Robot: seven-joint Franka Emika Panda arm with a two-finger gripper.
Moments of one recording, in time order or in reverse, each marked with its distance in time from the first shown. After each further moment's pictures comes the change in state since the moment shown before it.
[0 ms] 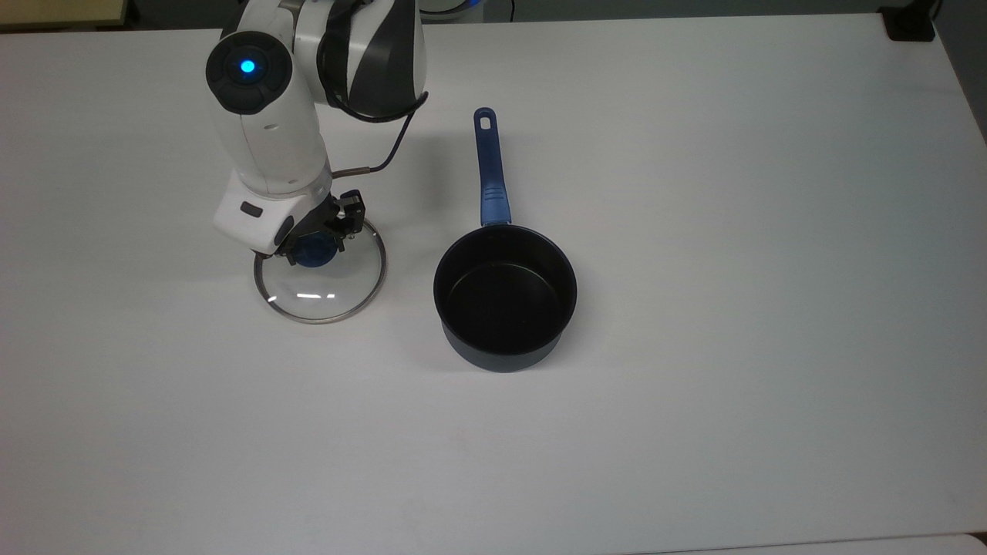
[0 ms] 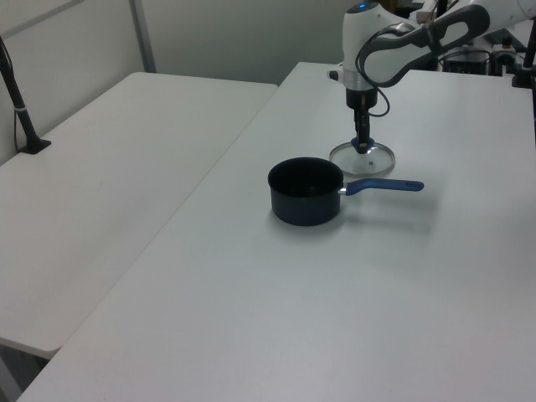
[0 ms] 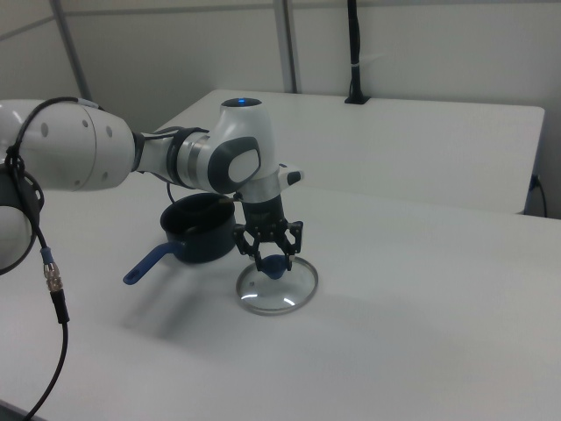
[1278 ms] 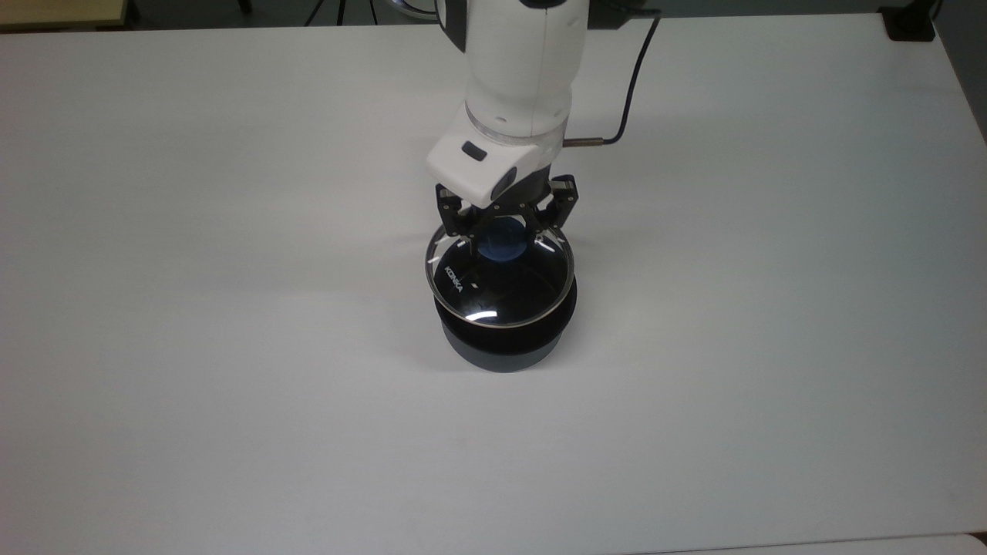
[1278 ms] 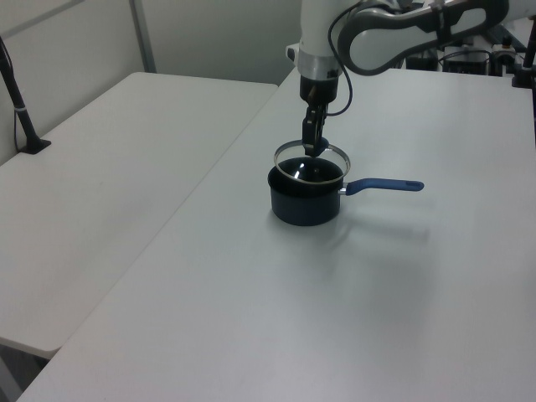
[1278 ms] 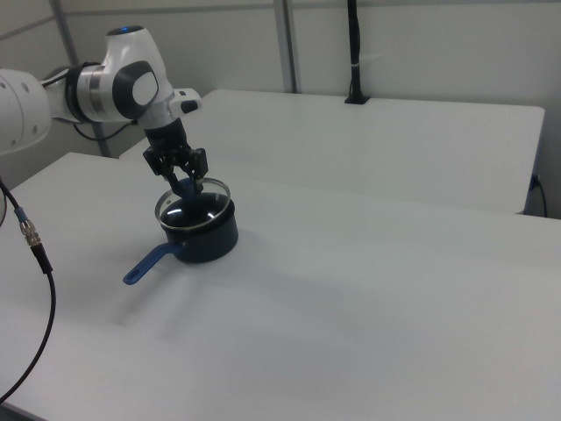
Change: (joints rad) arm 0.321 -0.020 0.018 0.227 0.004 -0.121 0.559
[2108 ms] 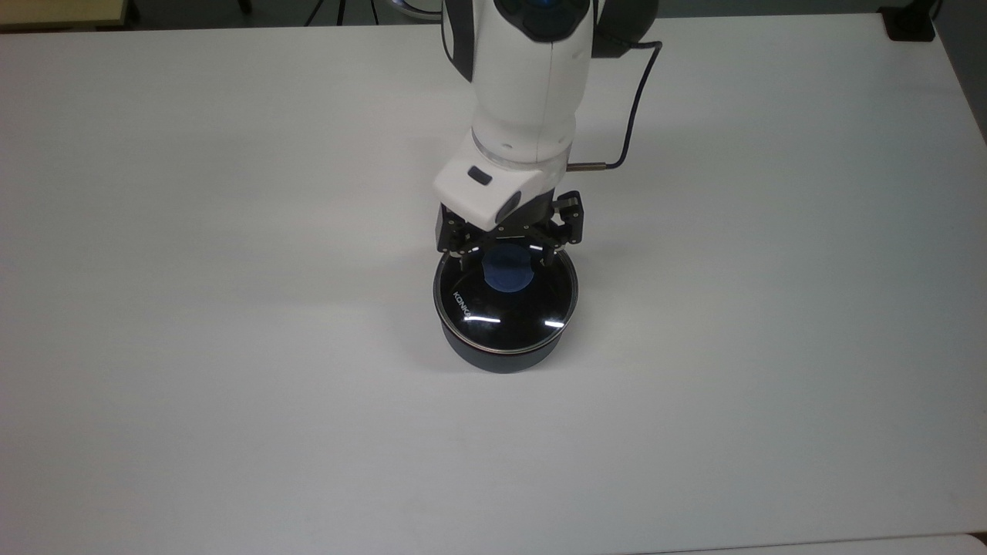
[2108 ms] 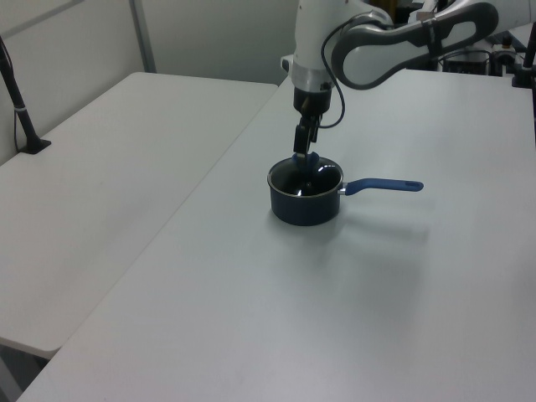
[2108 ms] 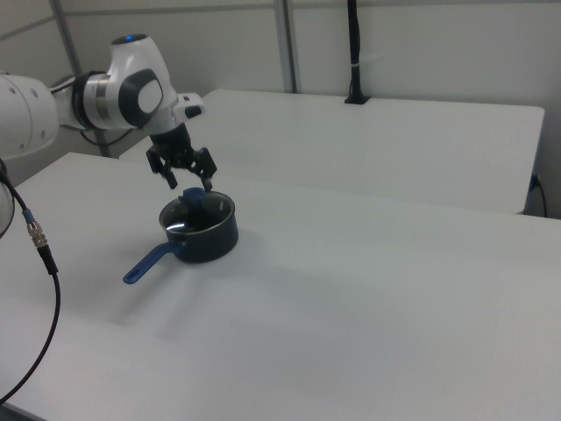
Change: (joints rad) arm 0.006 0.039 -0.007 0.016 -0.001 0.049 0.013
